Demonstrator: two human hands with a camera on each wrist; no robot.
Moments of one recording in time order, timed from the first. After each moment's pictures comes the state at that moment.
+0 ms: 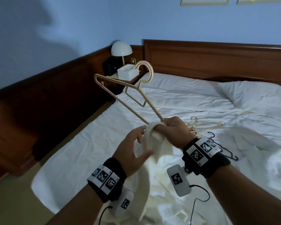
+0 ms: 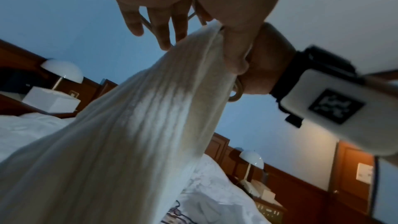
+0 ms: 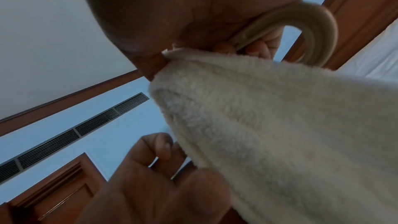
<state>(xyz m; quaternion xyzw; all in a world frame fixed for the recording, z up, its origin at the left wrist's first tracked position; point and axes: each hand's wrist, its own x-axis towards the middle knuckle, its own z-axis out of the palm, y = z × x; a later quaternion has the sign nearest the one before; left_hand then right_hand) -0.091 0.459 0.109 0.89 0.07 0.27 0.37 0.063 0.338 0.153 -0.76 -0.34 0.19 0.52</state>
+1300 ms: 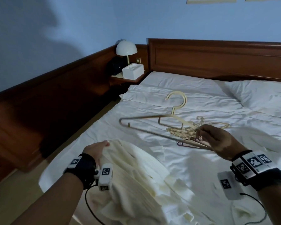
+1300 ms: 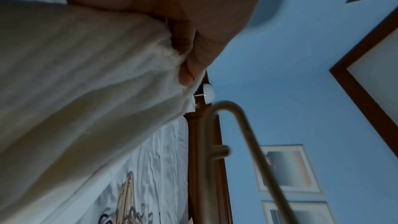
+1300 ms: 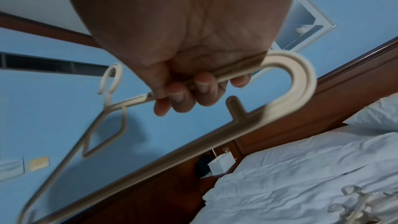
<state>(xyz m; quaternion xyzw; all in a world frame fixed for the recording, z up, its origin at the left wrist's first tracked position) -0.138 0.589 0.054 0.53 0.56 0.15 0.62 0.135 0.243 0.106 -0.80 -0.46 0.07 0.38</state>
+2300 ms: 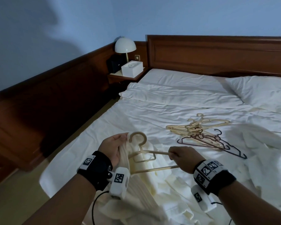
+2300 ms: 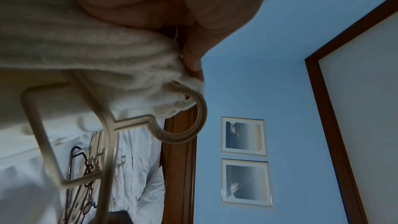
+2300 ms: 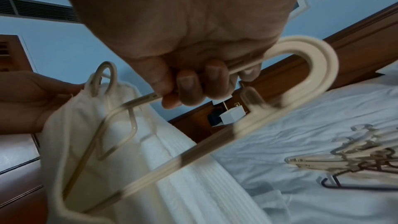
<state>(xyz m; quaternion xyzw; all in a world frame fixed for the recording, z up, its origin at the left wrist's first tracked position) -0.096 0.515 0.087 0.48 0.32 0.20 0.79 0.076 0.303 0.051 -0.86 -0.45 0.18 0.16</state>
